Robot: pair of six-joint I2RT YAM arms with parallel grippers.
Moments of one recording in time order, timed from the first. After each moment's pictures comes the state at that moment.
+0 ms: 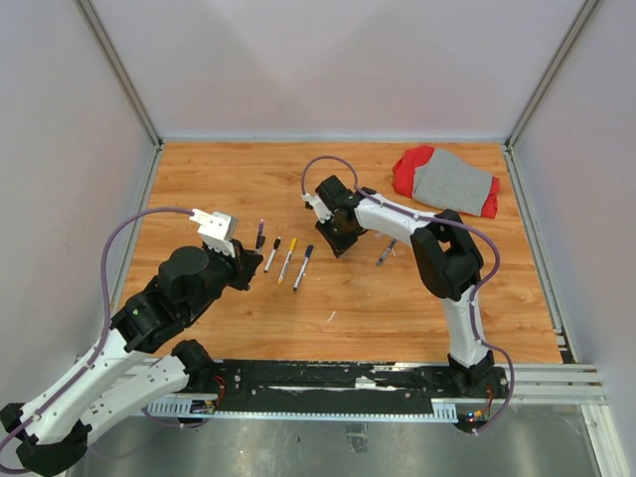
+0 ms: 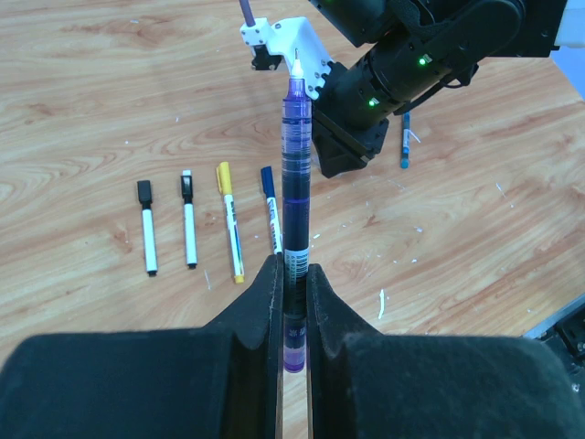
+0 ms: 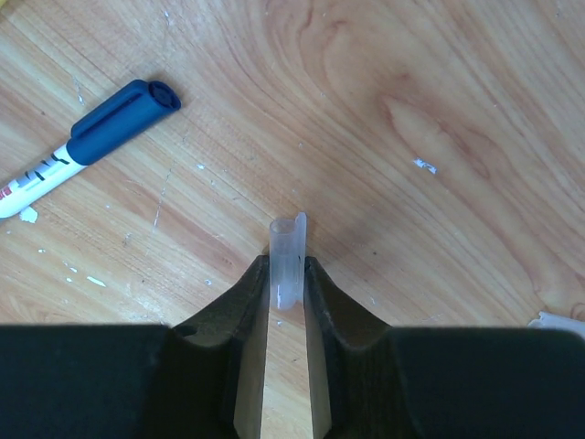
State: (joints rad) left arm -0.78 0.57 0.77 -0.51 -0.26 -0.32; right arm 0.68 2.11 1.58 -0.70 -0.09 -0.06
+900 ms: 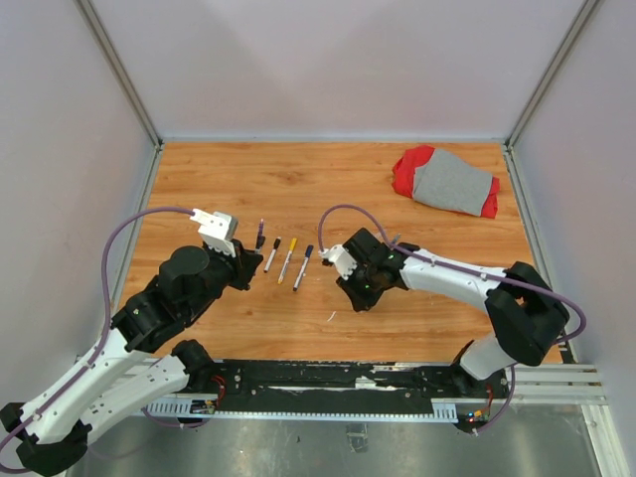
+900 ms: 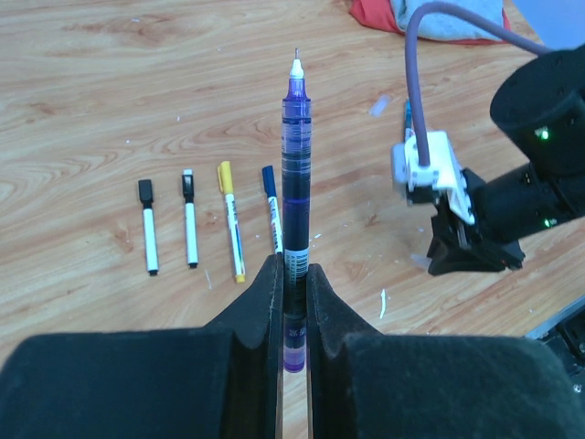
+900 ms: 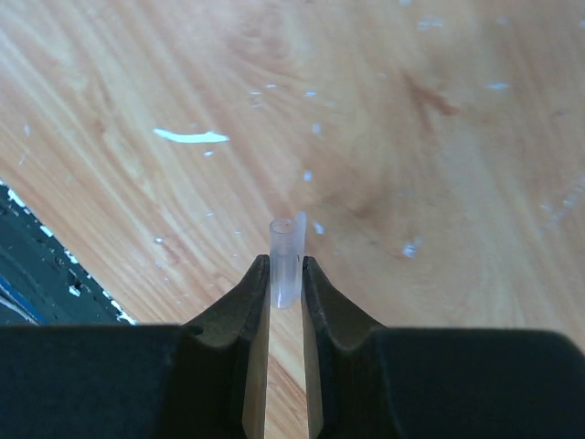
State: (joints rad) left arm -0.78 0.57 0.77 -0.51 -0.26 -0.32; right arm 0.80 1.51 0.89 -0.55 -0.23 -0.10
